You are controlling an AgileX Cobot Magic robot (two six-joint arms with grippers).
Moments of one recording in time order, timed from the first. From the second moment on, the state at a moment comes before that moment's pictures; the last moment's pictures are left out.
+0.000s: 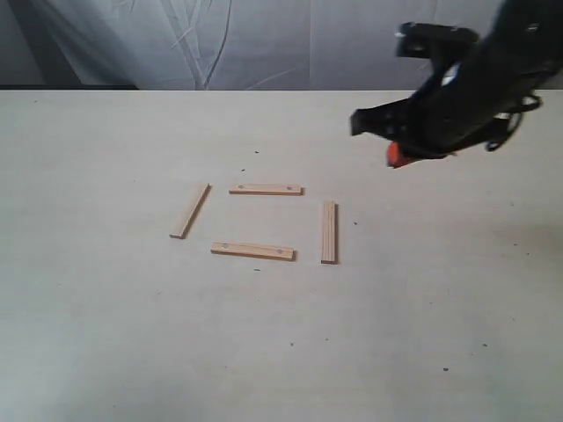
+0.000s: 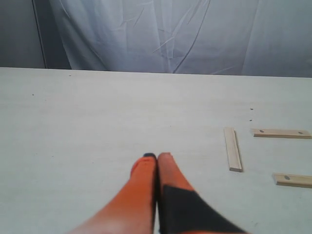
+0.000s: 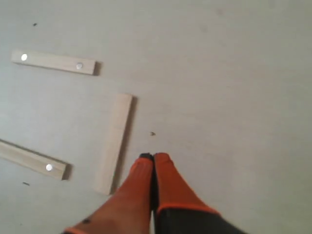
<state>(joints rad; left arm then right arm) 0.04 0.00 0.00 0.04 0.28 -0.12 0.37 1.67 -1.13 0.17 0.64 0.13</state>
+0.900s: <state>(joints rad) 0.04 0.00 0.00 0.04 0.28 -0.12 0.63 2.18 -1.45 -0.19 0.80 0.69</state>
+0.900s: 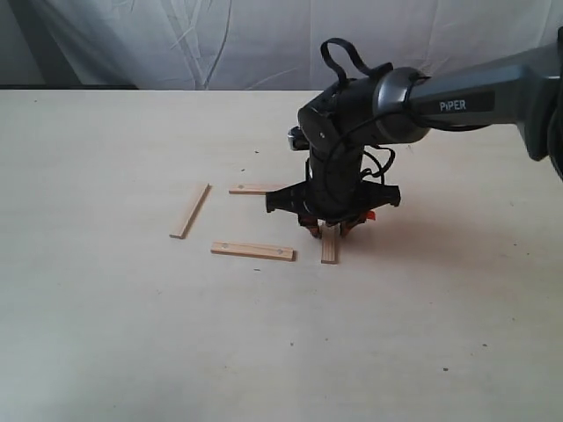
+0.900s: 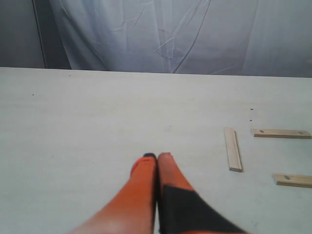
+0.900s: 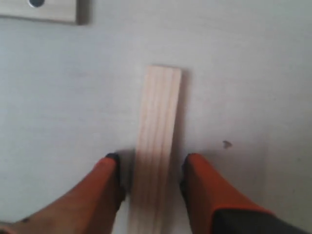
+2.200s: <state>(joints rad) 0.04 0.00 0.00 0.04 0.28 -0.12 0.65 2.26 -1.60 -0.11 0.65 0.74</state>
